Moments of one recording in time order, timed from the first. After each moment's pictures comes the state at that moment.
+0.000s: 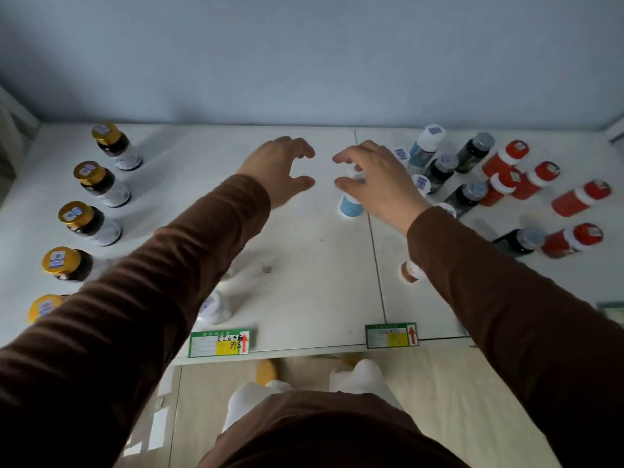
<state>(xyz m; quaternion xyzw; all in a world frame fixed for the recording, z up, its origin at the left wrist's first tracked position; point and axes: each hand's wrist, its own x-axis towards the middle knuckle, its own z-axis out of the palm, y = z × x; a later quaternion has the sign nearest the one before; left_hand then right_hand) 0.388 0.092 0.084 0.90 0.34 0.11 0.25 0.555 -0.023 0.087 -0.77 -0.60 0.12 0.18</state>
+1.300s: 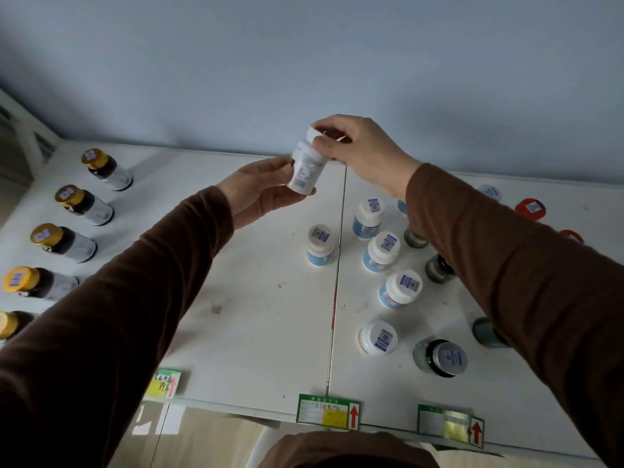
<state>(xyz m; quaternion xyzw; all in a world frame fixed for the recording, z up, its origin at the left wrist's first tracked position) 0.471 0.128 0.065 0.48 0.29 0.19 0.81 0.679 0.071 0.115 -0.62 -0.60 0.36 0.36</state>
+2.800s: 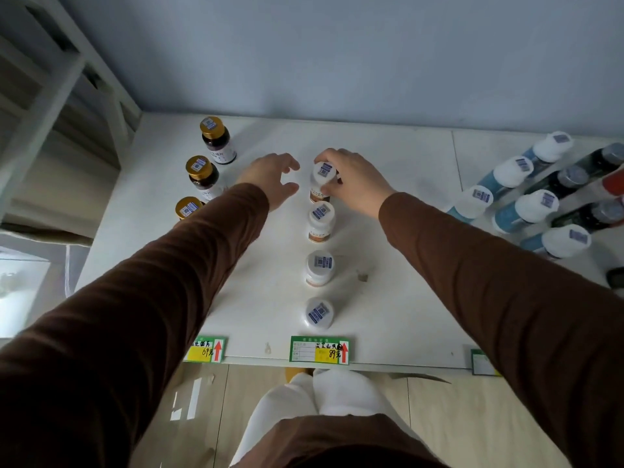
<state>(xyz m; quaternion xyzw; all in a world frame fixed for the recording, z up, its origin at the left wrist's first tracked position) 0.246 0.204 0.019 0.85 0.47 0.04 0.24 0.417 0.123 0.030 -0.72 -0.64 0.23 0.15</state>
